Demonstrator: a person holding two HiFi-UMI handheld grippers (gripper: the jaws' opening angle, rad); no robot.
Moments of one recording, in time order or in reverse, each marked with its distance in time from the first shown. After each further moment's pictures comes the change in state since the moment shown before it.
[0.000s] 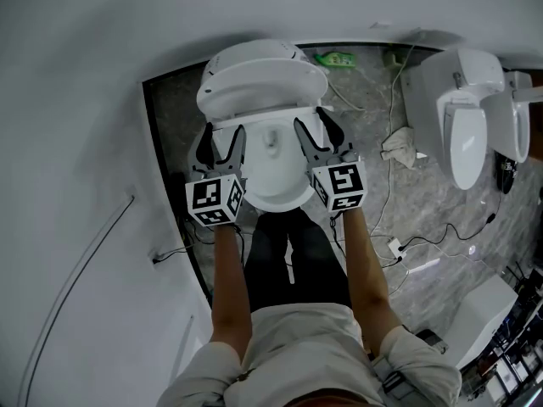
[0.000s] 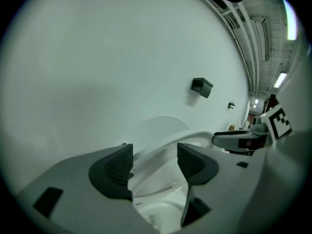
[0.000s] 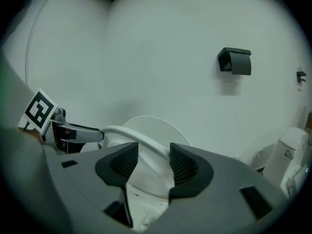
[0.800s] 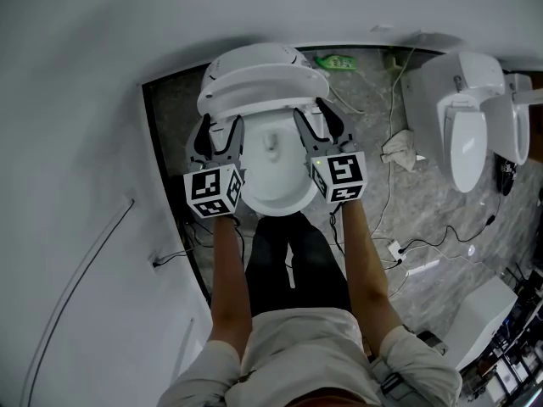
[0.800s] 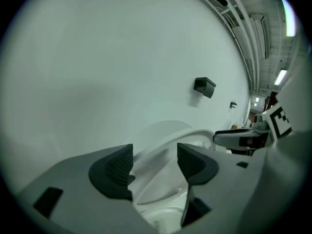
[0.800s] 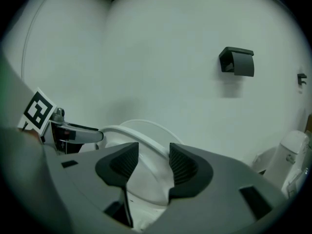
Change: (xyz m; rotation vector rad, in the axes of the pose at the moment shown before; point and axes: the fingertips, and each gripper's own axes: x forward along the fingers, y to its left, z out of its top) left arm 0.029 0.010 0.016 0.022 -0.017 0.012; right arm 0.027 -0.016 0.014 -0.009 -0.015 -0.018
